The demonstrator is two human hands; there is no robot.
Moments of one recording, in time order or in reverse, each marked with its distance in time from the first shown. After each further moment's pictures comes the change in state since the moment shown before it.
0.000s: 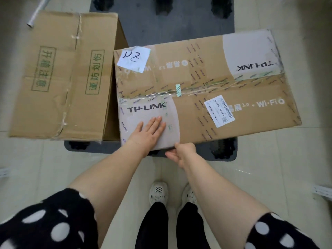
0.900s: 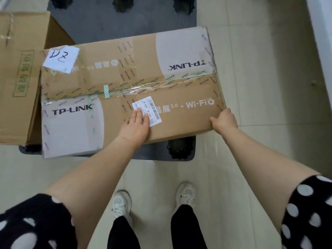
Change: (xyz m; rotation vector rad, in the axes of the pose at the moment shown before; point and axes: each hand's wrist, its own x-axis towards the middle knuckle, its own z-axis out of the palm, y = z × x) left_hand 0.095 0.183 -0.100 -0.100 0.004 -0.208; right_hand 0.078 -0.208 -0.295 -1.036 0.471 -0.472
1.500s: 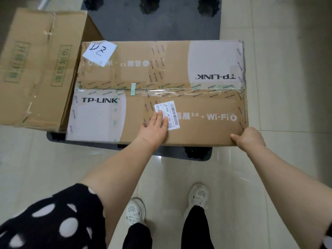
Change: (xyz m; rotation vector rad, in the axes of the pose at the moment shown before) left_hand -0.025 -0.011 0.025 -0.026 -0.023 0.007; right_hand -0.033 0.034 0.022 -0.171 -0.039 0.028
